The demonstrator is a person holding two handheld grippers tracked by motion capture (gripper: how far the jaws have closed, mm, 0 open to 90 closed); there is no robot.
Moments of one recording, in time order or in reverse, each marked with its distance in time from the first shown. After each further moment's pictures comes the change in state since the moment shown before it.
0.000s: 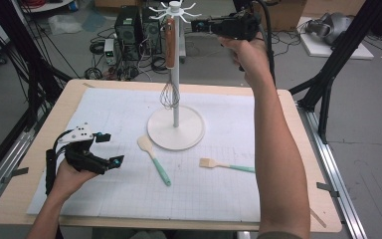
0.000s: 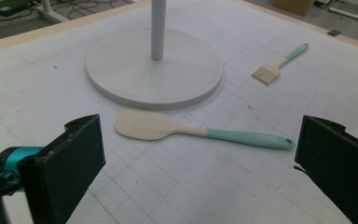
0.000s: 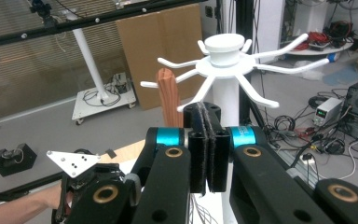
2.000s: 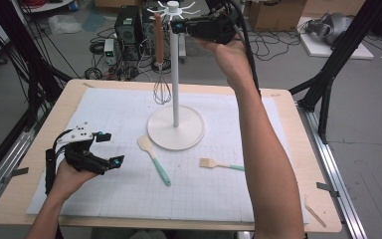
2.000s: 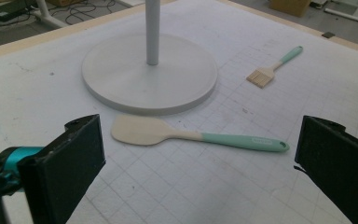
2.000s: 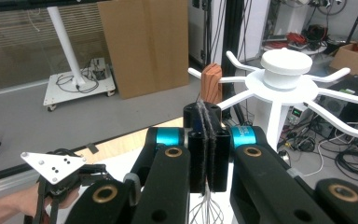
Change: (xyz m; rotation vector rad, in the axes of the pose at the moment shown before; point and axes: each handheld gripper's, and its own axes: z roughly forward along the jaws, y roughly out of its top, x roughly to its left) left arm -0.004 0.004 -0.002 -0.013 -0.012 0.008; right arm 0.043 0.012 0.032 0.047 -0.095 -0.089
